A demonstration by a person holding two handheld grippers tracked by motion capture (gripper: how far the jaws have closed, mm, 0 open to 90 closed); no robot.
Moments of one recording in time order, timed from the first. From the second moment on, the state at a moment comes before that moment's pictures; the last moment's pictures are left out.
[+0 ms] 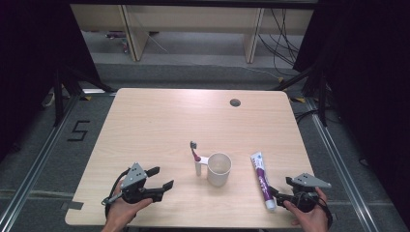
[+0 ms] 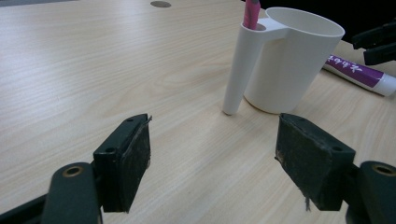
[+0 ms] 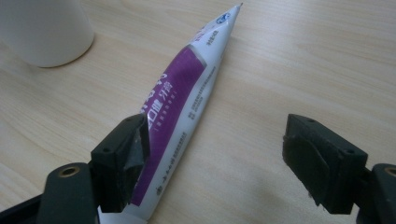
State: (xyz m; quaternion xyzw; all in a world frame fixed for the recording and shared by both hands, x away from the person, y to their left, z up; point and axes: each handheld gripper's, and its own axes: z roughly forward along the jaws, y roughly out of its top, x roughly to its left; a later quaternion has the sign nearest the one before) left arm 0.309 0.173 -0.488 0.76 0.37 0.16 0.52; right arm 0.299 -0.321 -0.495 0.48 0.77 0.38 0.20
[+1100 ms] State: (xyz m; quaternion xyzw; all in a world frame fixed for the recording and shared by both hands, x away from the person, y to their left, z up) left arm 0.273 0.185 -0.500 0.79 0.37 0.16 0.47; right arm 0.304 -0.318 -0.496 0.48 0.77 0.37 0.20
